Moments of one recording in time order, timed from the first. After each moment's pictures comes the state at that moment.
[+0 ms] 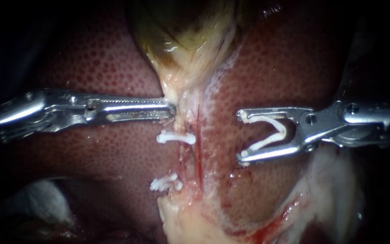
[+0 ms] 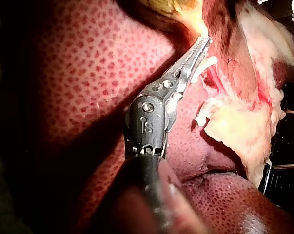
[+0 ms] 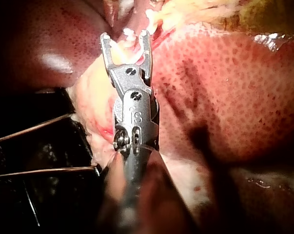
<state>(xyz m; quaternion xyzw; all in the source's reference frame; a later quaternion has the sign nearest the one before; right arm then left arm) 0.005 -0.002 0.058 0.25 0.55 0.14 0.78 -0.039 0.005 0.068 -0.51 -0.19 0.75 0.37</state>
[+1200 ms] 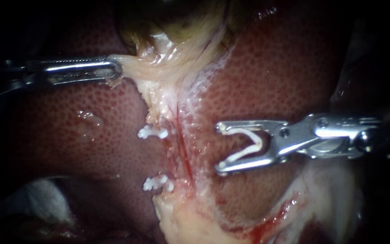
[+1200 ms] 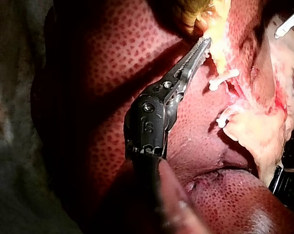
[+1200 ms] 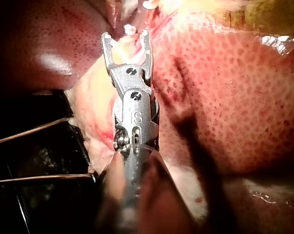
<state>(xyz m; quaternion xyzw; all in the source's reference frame) 0.010 -0.006 0.065 0.26 0.55 0.14 0.78 -0.029 0.011 0.061 -0.52 -0.16 0.74 0.39</state>
